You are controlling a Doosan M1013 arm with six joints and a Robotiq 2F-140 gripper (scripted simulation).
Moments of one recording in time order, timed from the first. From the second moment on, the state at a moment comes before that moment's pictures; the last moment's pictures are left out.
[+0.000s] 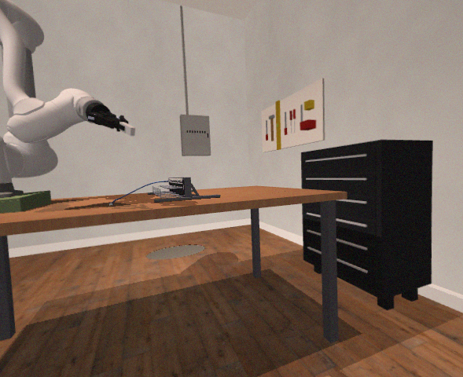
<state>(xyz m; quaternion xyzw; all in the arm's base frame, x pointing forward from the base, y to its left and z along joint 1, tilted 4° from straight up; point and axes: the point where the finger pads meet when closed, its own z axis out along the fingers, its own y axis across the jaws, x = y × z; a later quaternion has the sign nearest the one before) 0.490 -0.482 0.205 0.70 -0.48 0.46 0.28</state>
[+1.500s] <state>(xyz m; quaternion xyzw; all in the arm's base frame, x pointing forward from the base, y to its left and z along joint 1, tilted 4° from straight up) 0.414 -0.274 0.045 0.66 -0.75 0.01 0.07</state>
